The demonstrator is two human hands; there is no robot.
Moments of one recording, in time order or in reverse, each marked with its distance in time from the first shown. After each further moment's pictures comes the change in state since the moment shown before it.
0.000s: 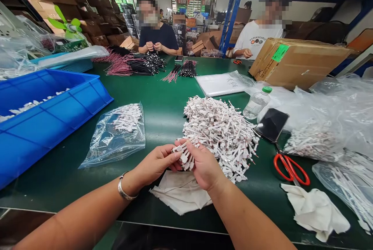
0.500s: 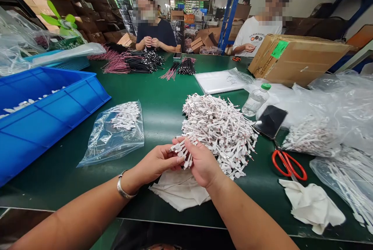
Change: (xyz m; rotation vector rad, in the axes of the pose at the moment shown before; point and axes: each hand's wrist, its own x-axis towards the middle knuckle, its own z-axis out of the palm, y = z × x) left_hand -0.002 0.008 0.007 -0.029 -0.044 -0.005; right_hand -0.001 0.001 -0.001 0.020 -0.001 0.034
